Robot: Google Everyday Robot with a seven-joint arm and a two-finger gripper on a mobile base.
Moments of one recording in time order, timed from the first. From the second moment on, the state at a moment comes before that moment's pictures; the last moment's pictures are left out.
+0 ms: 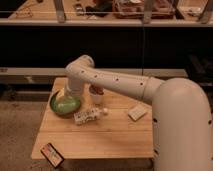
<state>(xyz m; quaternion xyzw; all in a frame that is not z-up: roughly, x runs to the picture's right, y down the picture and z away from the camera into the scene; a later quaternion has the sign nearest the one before) -0.190 0.059 0.788 -0.06 -0.33 -0.68 0.65</state>
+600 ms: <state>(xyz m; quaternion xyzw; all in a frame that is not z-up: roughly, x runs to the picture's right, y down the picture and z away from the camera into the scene) -0.186 0.095 0.855 -0.08 -0.32 -0.67 0.67</state>
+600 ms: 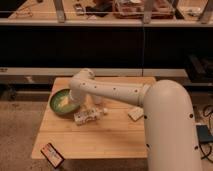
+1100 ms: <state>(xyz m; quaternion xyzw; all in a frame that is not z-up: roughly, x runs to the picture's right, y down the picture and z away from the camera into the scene) -0.189 0.085 0.894 -0.08 -0.30 -0.65 0.69</state>
